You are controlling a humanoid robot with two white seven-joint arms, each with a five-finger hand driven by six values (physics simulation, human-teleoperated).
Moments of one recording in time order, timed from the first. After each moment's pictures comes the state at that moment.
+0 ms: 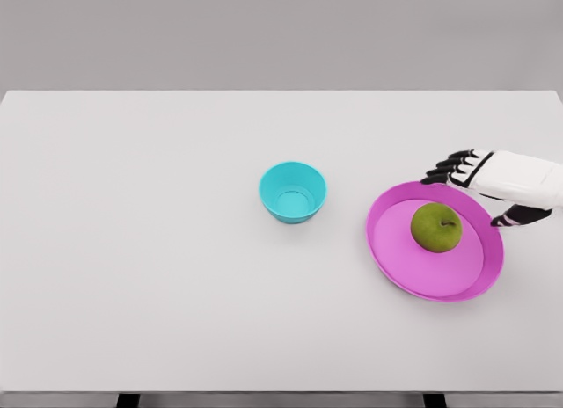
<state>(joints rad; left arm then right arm) 0.00 0.00 0.02 -0.08 -0.08 0.00 0.06 -0.29 -0.98 0.25 -1.64 0.29 -0.61 0.61</state>
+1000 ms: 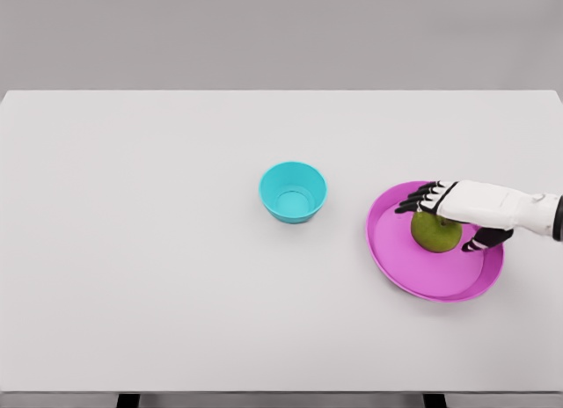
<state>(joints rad) 0.00 0.00 0.02 -0.08 -0.08 0.00 0.06 -0.34 -0.92 0.42 -1.56 0.30 -0.61 0.61</state>
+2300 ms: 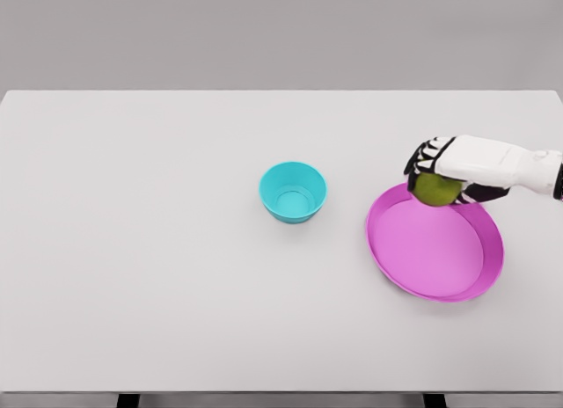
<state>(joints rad) 0.00 0.00 0.02 -0.08 -0.08 0.00 0.06 -0.49 -0.89 0.44 -1.54 0.30 -0.61 0.61</state>
